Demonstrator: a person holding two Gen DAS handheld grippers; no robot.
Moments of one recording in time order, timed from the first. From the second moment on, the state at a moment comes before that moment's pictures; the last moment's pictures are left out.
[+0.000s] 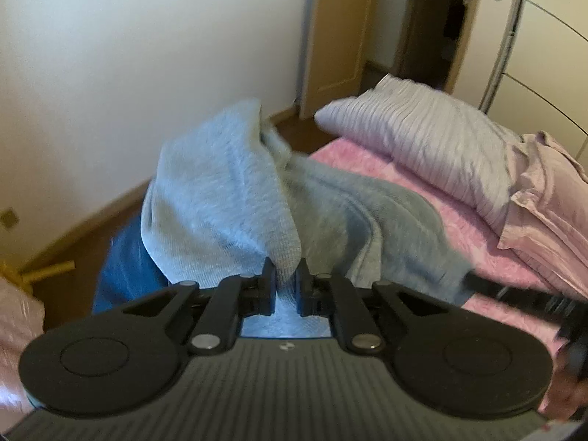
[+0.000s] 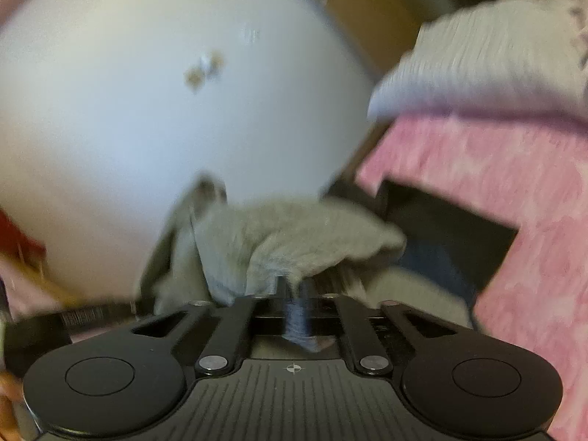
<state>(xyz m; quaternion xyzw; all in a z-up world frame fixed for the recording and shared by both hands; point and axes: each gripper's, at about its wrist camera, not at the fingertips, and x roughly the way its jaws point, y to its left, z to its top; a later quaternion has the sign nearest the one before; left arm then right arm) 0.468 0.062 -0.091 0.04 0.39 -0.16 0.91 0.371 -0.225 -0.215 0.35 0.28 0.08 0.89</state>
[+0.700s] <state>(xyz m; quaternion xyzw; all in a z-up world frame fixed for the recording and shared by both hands) 0.290 -0.108 0.042 0.05 0.20 -0.45 0.87 0.022 -0.355 -0.003 0.29 -0.13 -0.17 0.93</state>
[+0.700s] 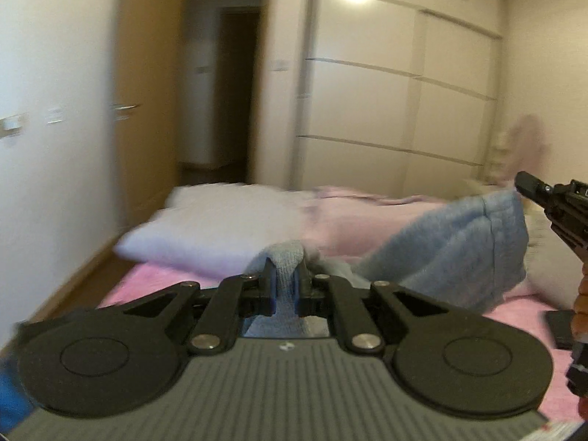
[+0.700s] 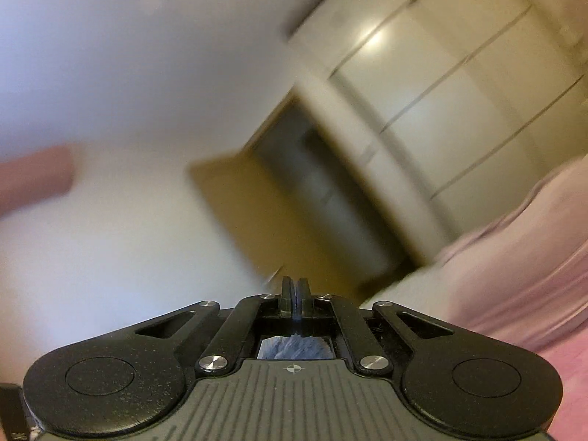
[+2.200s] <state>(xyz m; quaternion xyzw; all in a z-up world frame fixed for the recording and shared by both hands) 0.072 -0.205 -0.159 0.31 0.44 -0.57 0.62 -0.212 -0.283 -0.188 0.38 0.41 -0.41 0.72</state>
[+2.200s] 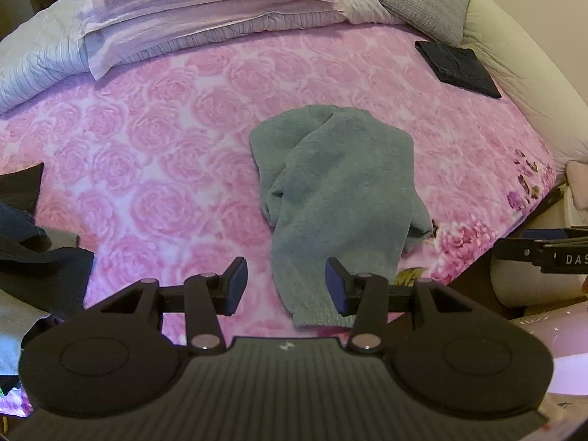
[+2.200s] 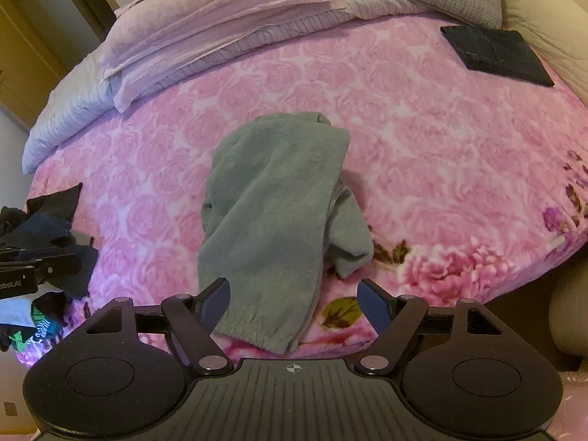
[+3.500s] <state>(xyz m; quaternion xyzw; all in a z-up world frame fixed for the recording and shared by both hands) -0.140 -0.447 -0.331 0.39 0.38 -0.49 0.68 -0.437 -0.563 -0.263 0.36 0.47 -0.44 0.67</state>
